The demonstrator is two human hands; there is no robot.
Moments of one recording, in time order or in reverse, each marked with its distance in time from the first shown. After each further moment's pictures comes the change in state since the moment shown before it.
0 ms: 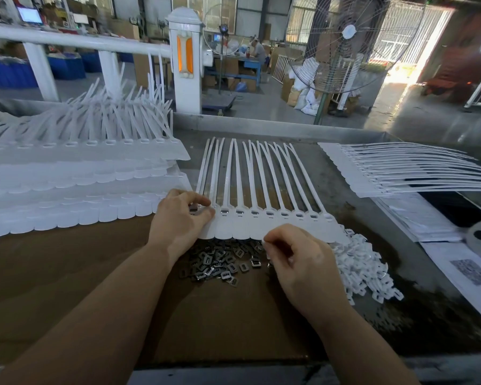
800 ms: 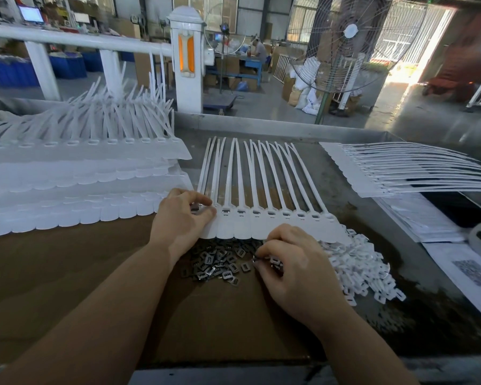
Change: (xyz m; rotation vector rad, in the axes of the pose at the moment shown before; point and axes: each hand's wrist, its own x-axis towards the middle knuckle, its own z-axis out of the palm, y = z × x) left_hand 0.001 0.000 0.001 -0.005 0.002 -0.001; right_hand -0.001 -0.001 0.001 -0.152 -0.199 -0.050
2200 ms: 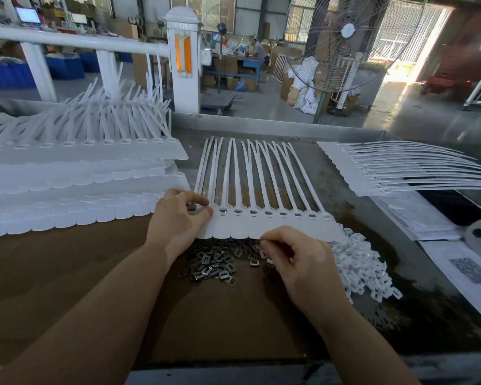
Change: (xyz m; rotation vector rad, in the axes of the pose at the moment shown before) left_hand 0.000 0.001 0.000 0.016 -0.002 -0.004; right_hand 0.001 0.004 -0.002 0.296 0.169 0.098
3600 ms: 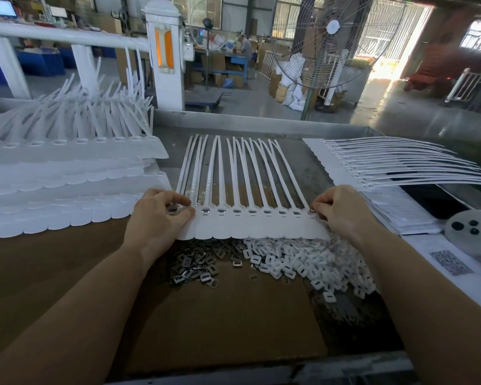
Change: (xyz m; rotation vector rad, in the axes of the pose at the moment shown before) left_hand 0.002 0.001 0.000 0.016 0.019 0.002; right_hand 0.071 0.082 -0.062 -0.307 -0.158 0.602
